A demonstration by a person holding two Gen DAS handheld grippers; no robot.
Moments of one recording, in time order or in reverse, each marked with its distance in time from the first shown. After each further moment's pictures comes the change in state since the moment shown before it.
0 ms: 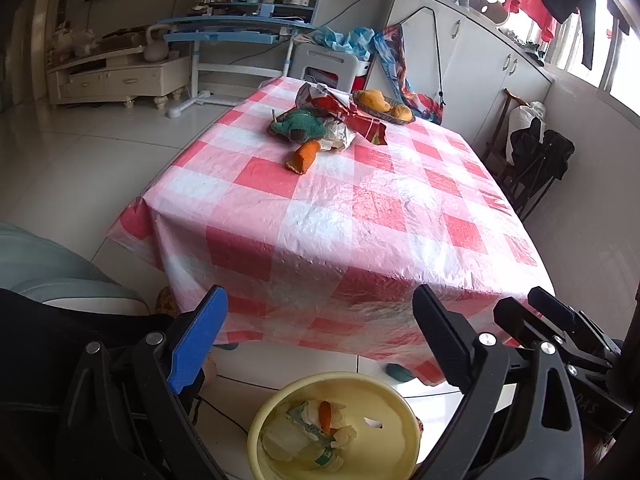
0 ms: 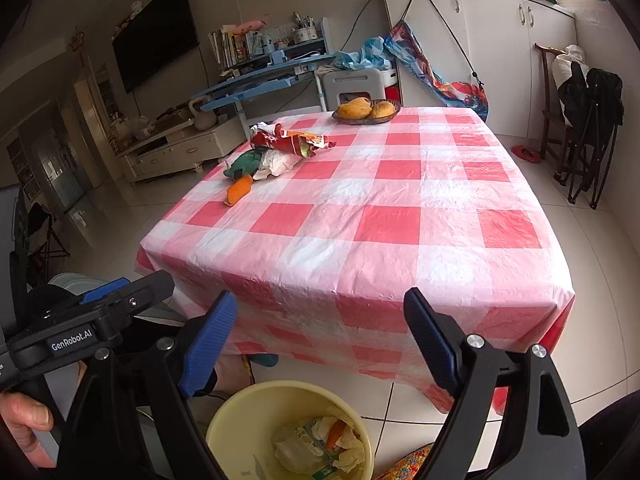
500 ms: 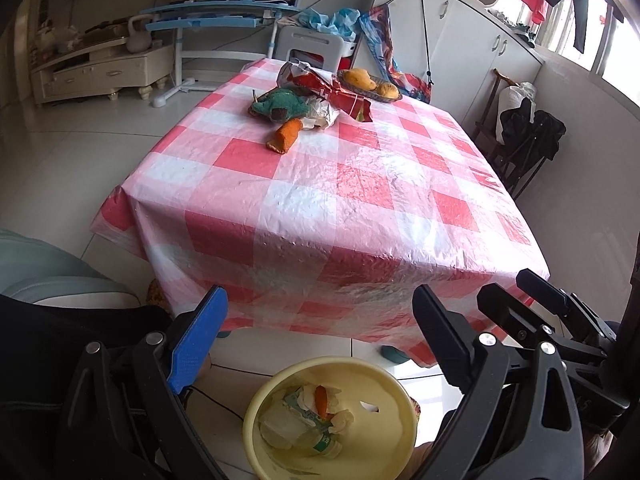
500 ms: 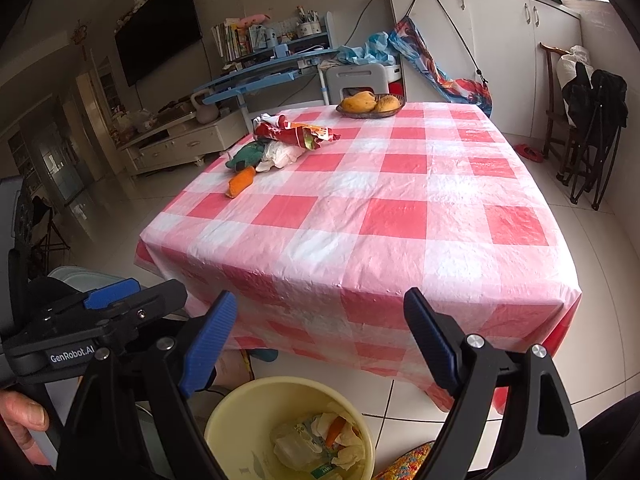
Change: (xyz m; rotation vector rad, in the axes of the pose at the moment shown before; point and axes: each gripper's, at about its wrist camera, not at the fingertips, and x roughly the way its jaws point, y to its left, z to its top) left arm 0.009 -0.007 -0.003 0.034 0.071 -0.037; right arm 0.006 0.006 -0.003 -0.014 0.018 0.000
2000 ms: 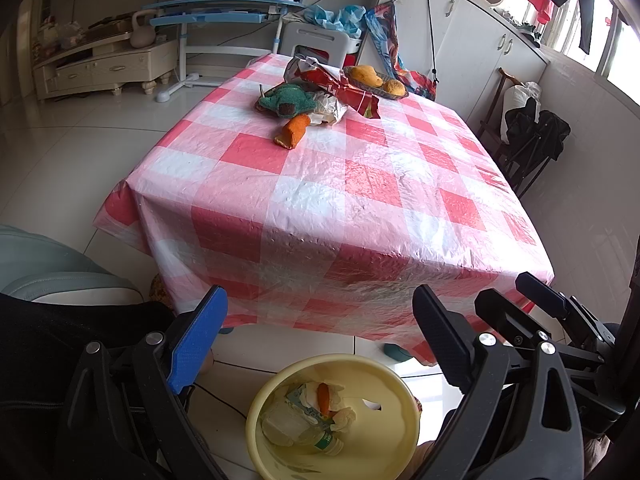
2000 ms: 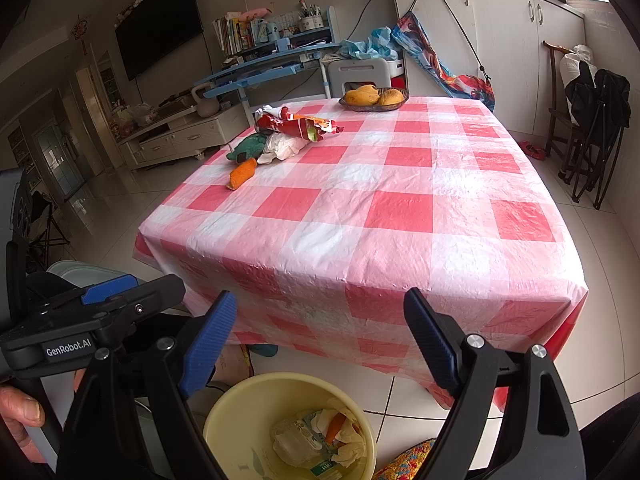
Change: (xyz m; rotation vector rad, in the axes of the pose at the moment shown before) left arm 0.003 0.004 0.000 -0.012 0.012 0.007; right arm 0.007 0.003 -0.003 -0.006 0.016 -0.002
